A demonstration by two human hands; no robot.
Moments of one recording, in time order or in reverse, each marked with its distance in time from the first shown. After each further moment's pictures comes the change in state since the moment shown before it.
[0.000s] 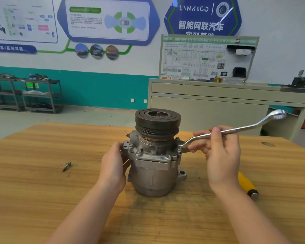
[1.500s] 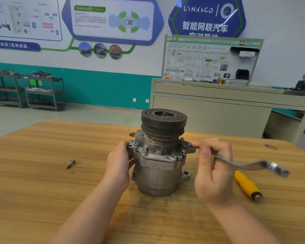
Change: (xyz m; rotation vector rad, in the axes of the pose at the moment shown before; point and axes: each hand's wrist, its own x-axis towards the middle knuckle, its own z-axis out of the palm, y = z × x) left_hand -0.002 0.003 0.001 0.082 0.008 -0.014; right_hand -0.022 0.011 0.003 -0.332 -0.173 -0.600
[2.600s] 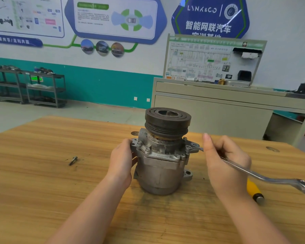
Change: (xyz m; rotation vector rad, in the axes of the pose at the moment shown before) left_hand -0.004 0.004 0.001 0.028 0.015 -0.014; right_hand 0.013 -0.003 -0.009 -0.196 0.036 0.227
